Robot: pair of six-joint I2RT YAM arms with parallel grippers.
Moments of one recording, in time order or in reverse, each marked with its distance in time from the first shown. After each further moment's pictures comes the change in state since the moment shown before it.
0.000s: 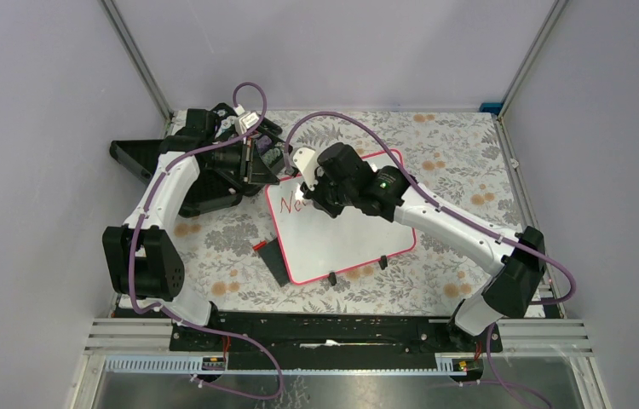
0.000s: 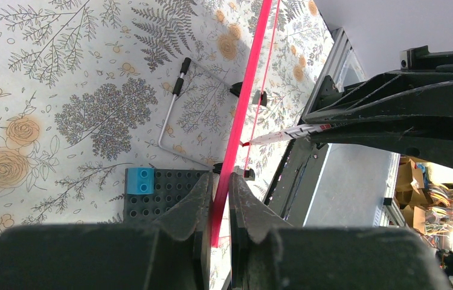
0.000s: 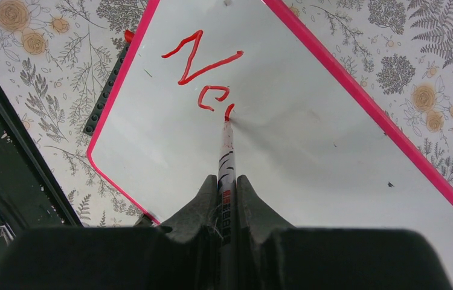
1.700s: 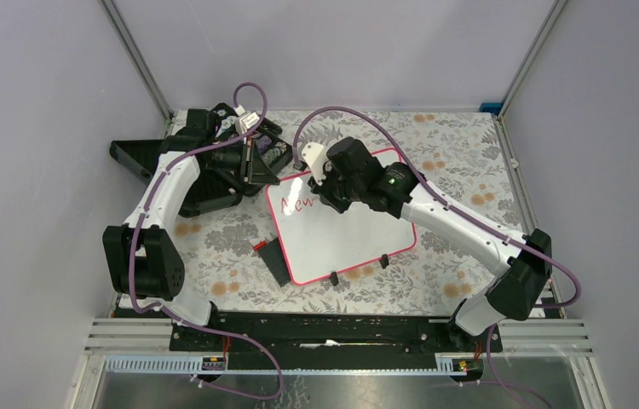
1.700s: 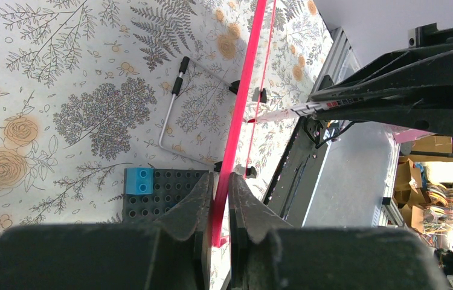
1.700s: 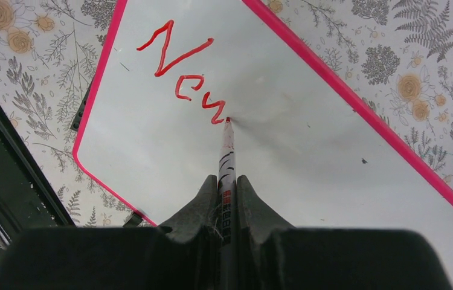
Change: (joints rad) left arm 0.000 0.004 0.000 0.000 0.000 0.000; right arm -0.041 -0.028 -0.012 -0.016 -0.014 -0.013
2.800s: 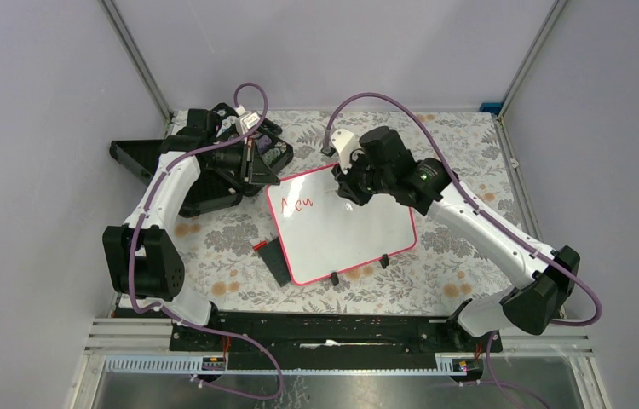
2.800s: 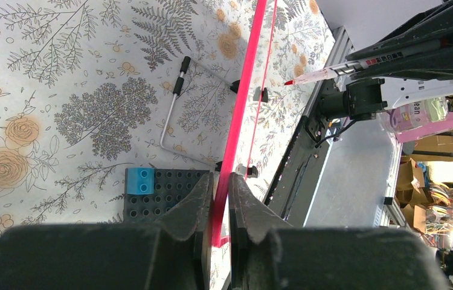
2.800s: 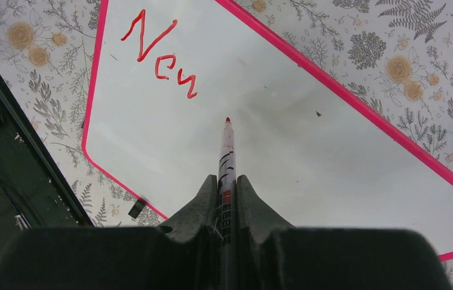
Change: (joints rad) left arm -0.008 0.000 0.000 0.001 -0.008 0.000; right arm -0.126 -0.124 -0.046 -0.019 -0.118 0.027
